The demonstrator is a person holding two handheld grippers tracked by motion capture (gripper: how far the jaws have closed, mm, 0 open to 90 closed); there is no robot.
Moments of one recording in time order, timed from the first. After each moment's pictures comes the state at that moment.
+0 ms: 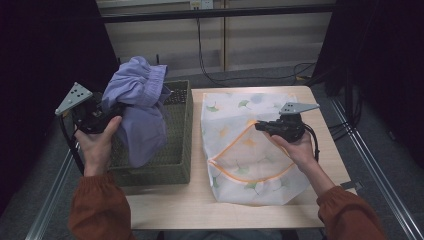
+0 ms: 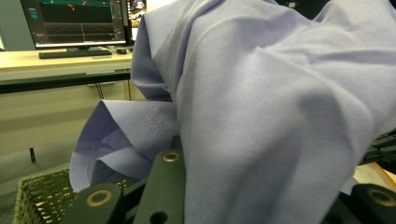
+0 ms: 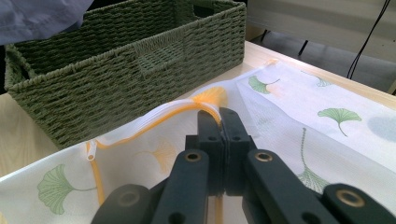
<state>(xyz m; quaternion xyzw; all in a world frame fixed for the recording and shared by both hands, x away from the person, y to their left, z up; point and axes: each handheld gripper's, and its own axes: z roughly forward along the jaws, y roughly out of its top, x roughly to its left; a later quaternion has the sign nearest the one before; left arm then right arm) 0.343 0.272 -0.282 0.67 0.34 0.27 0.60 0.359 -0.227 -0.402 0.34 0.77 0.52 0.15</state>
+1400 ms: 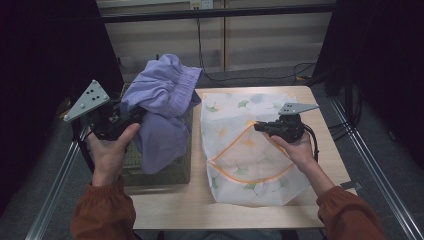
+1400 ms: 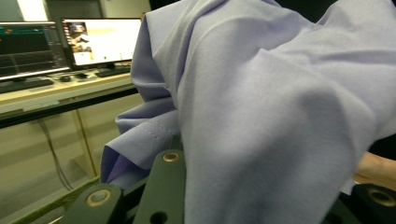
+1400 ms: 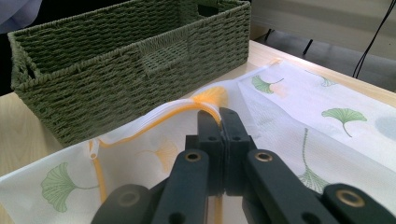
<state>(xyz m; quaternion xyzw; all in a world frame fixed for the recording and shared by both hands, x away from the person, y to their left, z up) 0.304 0.217 -0.250 0.70 0.24 0.24 0.63 0.359 -0.226 -0.402 0.33 0.77 0.52 0.15</state>
